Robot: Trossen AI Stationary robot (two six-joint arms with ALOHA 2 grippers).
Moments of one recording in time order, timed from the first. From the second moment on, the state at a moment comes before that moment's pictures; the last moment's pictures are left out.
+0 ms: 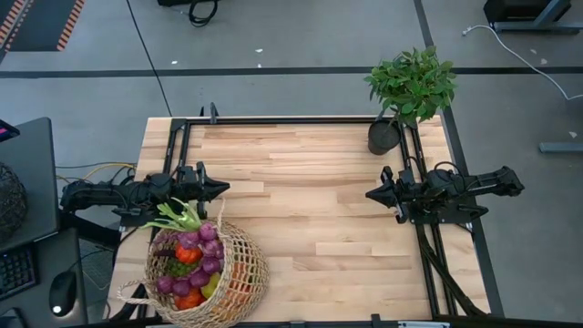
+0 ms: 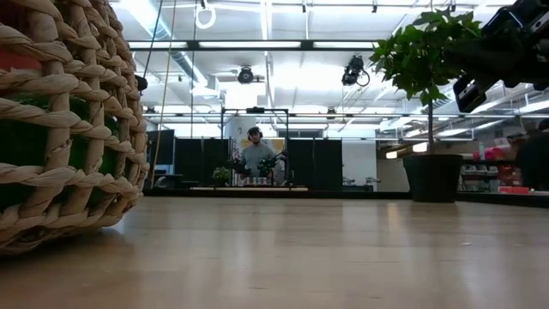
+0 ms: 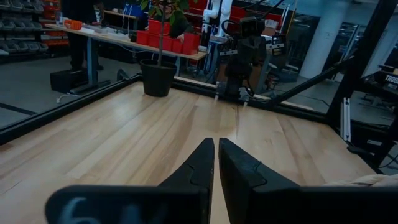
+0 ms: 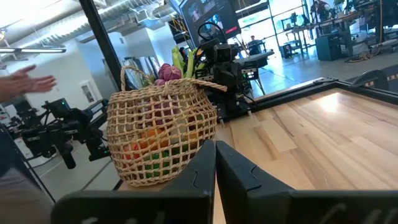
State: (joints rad) left arm -0.03 0.09 0.01 0.07 -0.22 -0.20; right arm 0.15 0.01 0.01 0.10 0.08 0.32
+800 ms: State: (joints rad) left arm -0.03 0.09 0.01 0.07 -0.22 -0.20; right arm 0.15 0.01 0.01 0.10 0.08 0.32
